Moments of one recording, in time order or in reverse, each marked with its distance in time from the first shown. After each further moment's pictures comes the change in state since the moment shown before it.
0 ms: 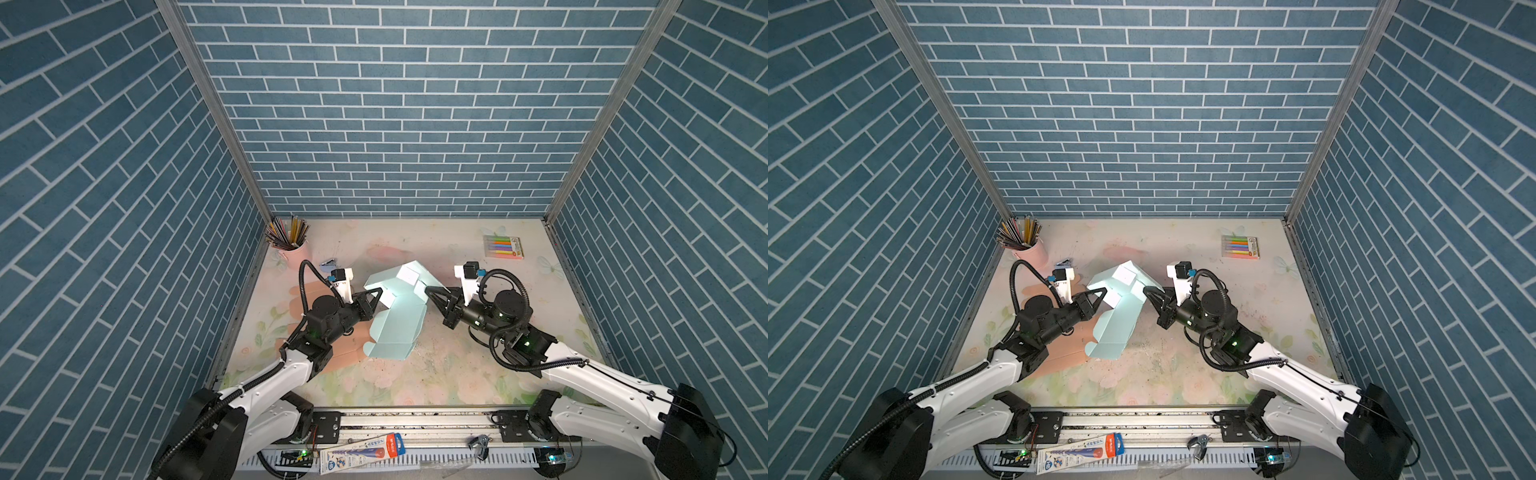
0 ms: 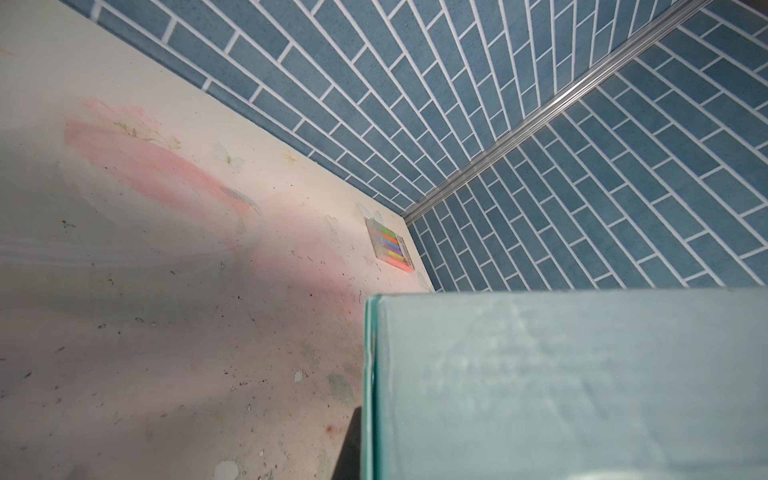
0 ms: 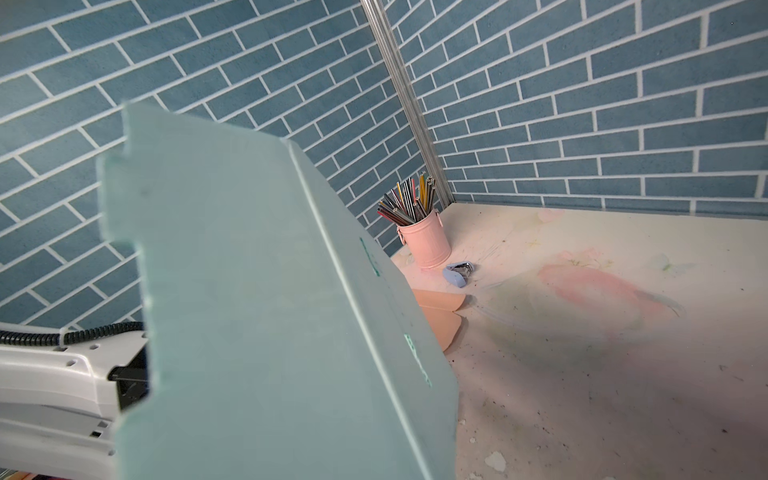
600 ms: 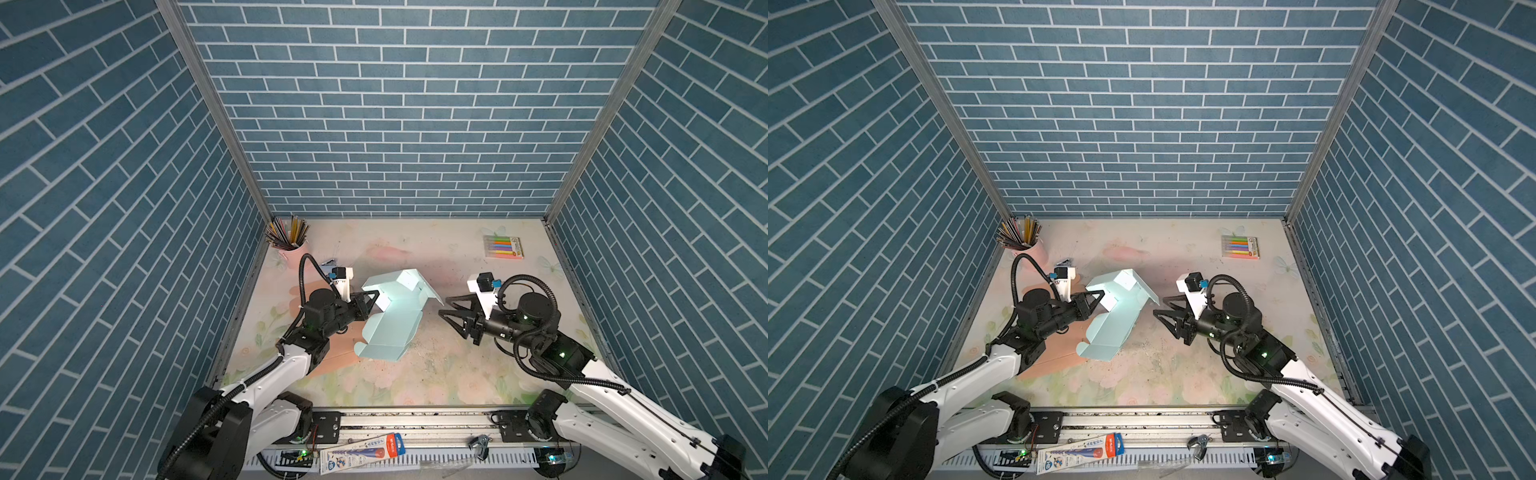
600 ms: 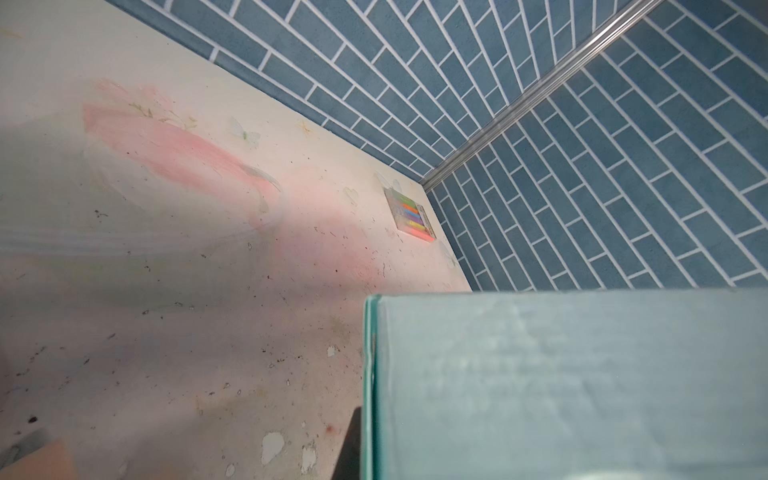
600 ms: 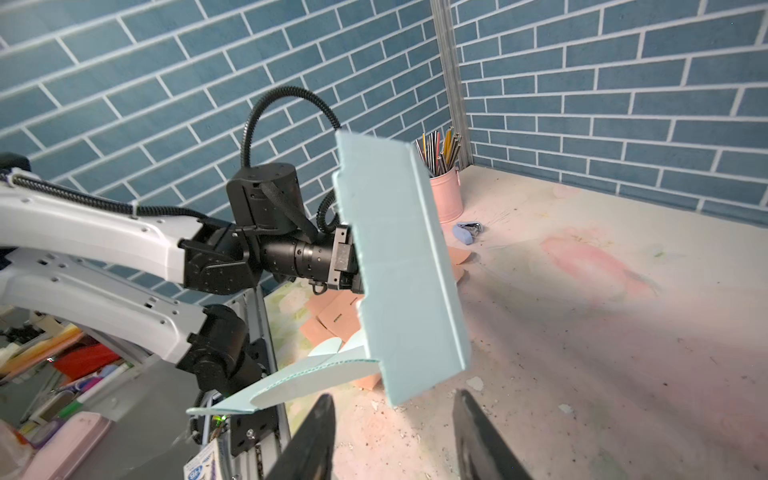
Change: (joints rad) left arm 0.087 0.027 0.047 -0.139 0.142 0.137; right arm -0.153 -0.227 0.048 -0.379 -0.277 -0.169
